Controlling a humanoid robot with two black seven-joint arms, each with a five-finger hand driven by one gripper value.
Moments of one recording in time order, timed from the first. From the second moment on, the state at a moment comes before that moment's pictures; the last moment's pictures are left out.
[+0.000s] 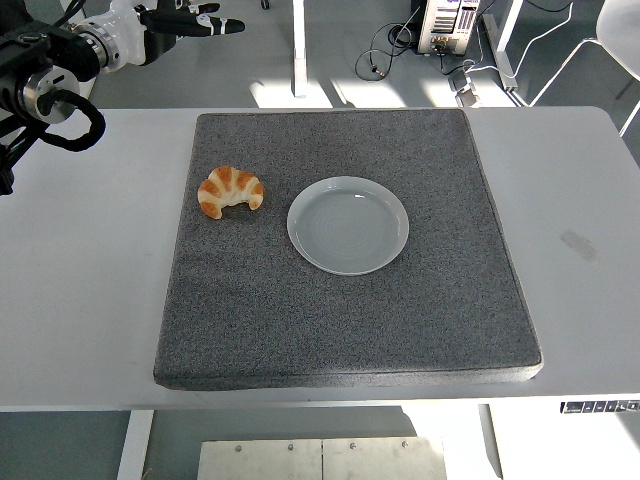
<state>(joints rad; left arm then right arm) -1.37 0.39 -0.14 -0.70 0.13 -0.12 -0.01 -0.12 0.00 -0.08 0.14 -0.06 0.01 0.35</state>
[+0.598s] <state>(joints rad) -1.44 0.53 0.17 -0.96 0.73 -0.12 -0.03 -0.11 0.00 -0.08 0.14 -0.06 0.01 0.35</state>
